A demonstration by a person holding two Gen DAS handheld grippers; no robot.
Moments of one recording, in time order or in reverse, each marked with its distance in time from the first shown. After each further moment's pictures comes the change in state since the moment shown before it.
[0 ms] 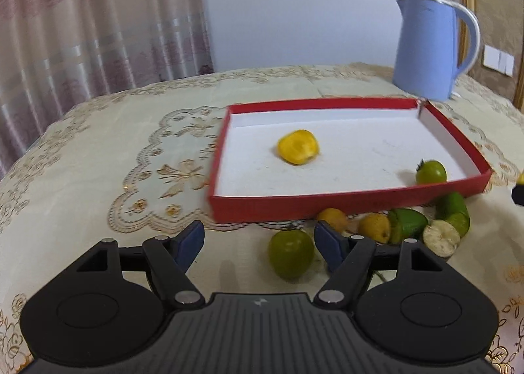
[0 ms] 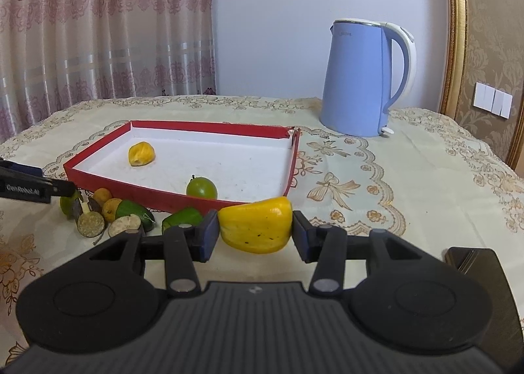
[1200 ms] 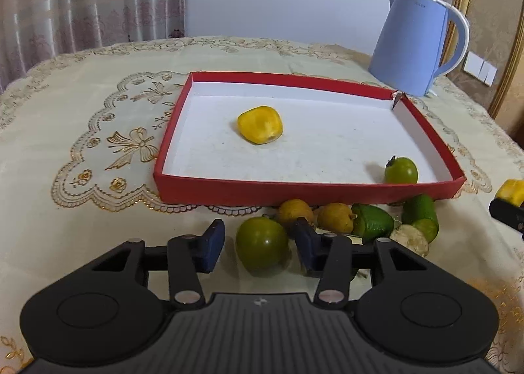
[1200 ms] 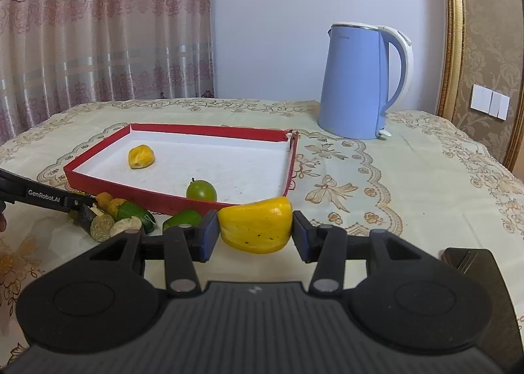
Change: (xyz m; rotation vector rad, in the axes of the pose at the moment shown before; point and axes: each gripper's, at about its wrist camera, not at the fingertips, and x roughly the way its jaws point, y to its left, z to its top) left arm 0.024 0.001 0.007 -0.117 0.112 -0.181; right arm -0.005 0.003 0.000 0.001 -0.011 -0.004
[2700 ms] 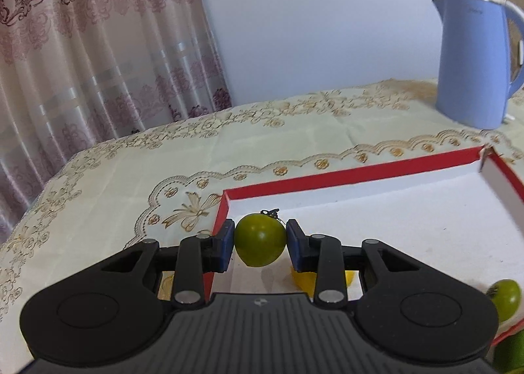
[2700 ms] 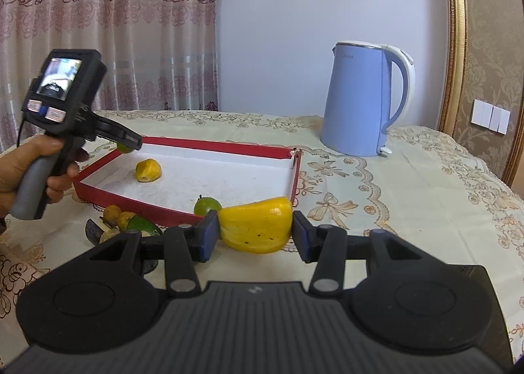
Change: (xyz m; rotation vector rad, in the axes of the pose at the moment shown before) left arm 0.067 -0.021 0.094 0.171 -0.154 0.321; right arm -0.013 0.007 0.010 -0.024 -0.042 0.006
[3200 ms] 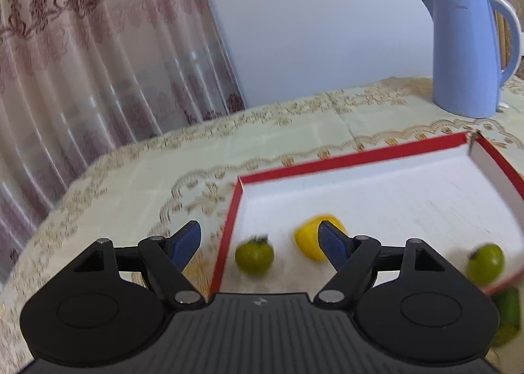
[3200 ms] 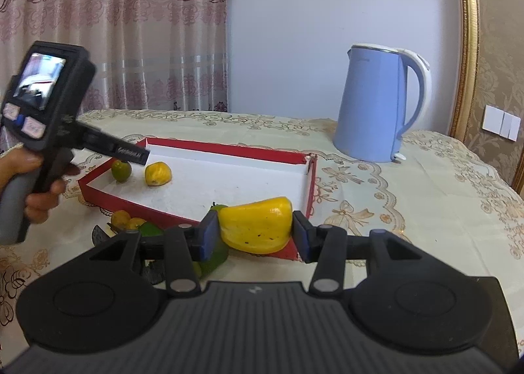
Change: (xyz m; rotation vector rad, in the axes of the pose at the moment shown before) left arm -0.049 -0.007 -0.020 0.017 -0.016 0.042; right arm 0.015 0.011 0.009 -0.023 -0.002 0.029
